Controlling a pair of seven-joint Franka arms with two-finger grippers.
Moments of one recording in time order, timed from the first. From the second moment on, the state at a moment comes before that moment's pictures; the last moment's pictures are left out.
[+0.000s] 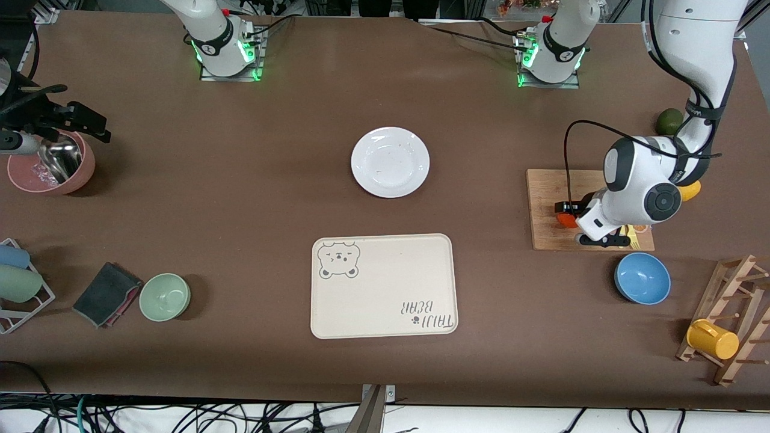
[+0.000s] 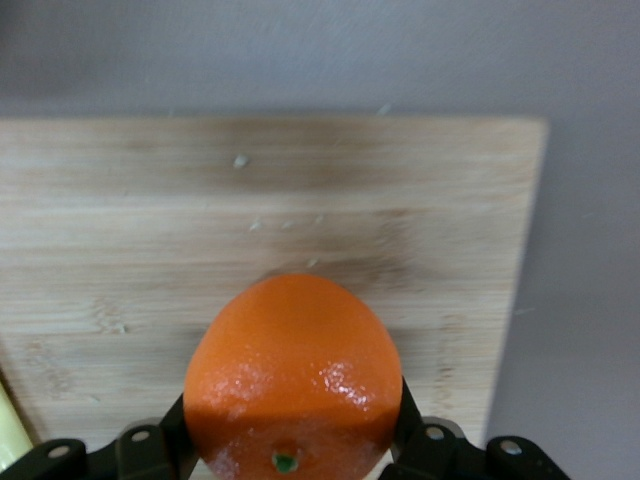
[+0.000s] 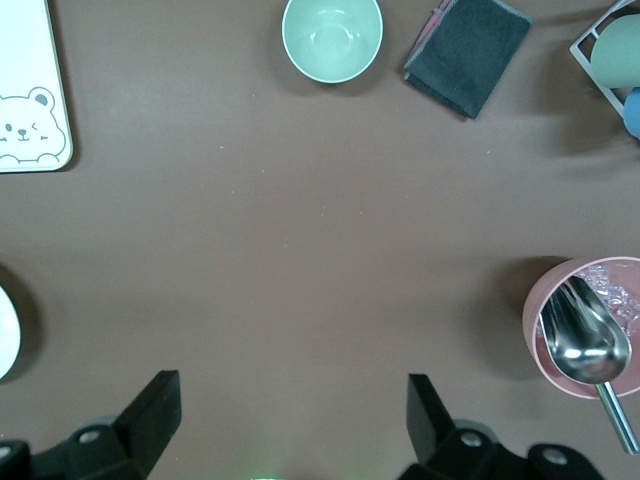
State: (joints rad) left arm 0.01 0.44 -0.03 -2.01 -0.03 2.15 -0.01; right arm 0.07 -0.04 -0.09 -1.68 -0.01 1.58 -0.02
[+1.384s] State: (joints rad) left arm -0.48 0.54 -0.40 -1.85 -0.10 2.34 -1.12; right arm 0.07 -0.04 -0.09 -1.68 -0.01 1.58 -0.02
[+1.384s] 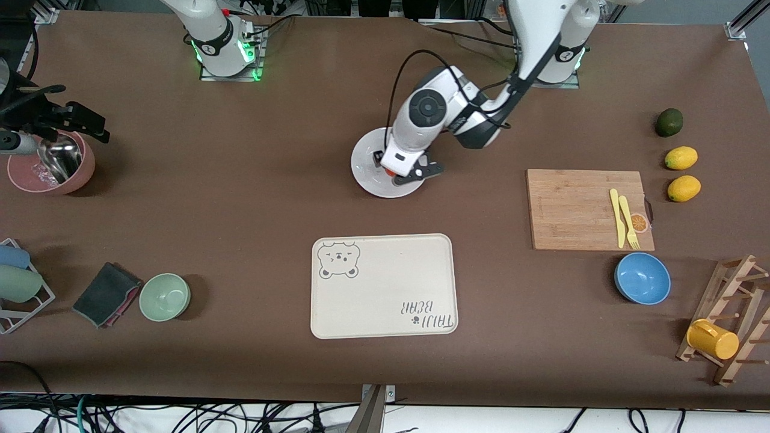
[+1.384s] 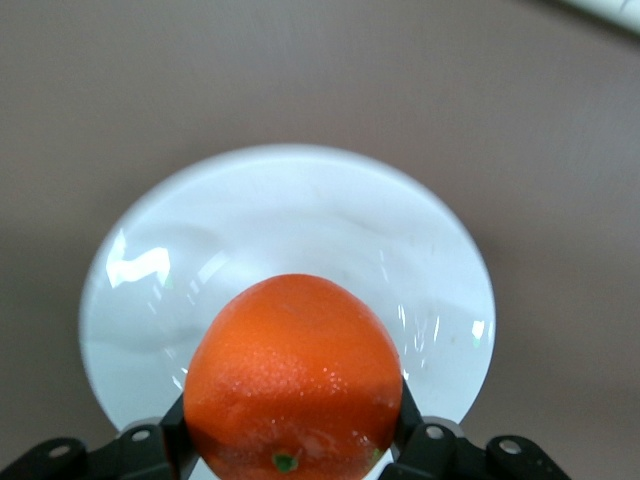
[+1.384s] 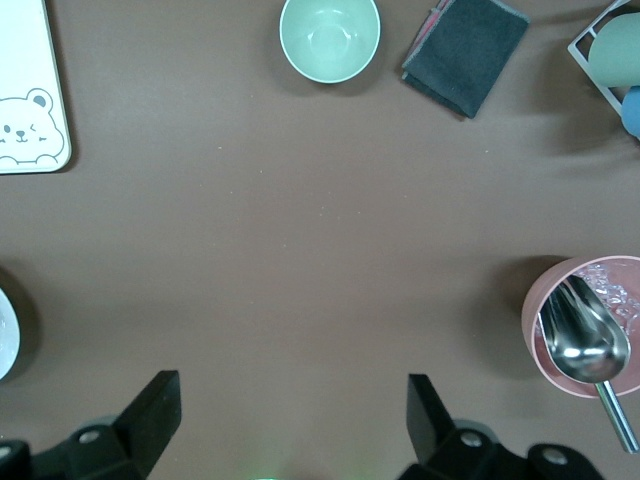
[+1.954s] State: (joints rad) left arm -0.55 0.68 -0.37 -1.78 -0.09 2.35 -1.13; right arm 0.07 -0.04 -0.09 -1.68 -0.01 1.58 -0.02
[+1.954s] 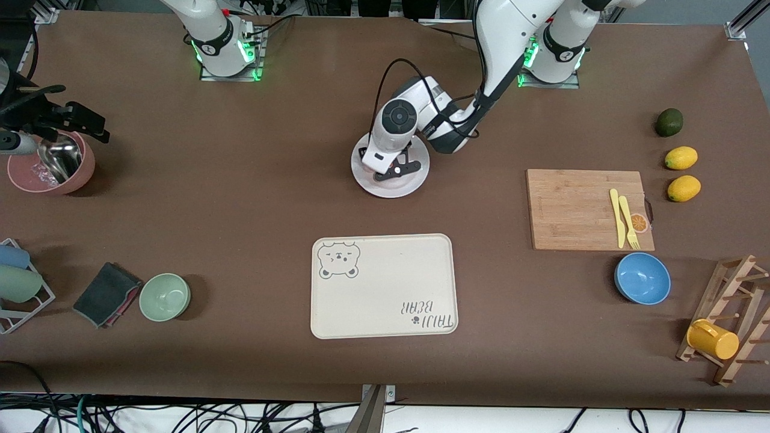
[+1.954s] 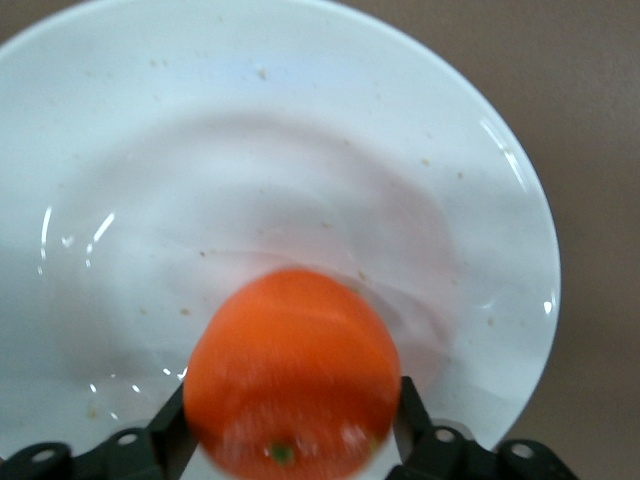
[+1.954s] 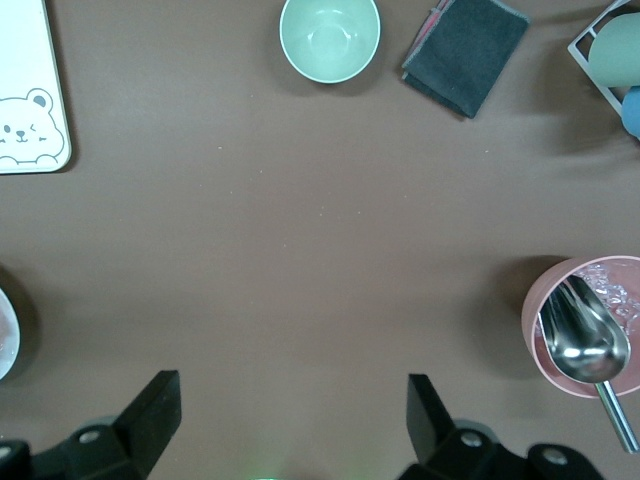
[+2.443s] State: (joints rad) left arm -0.45 0.66 -0.33 -1.55 -0.07 1.91 -1.01; right arm 0.07 -0.04 -0.09 -1.68 -0.01 1.58 -0.02
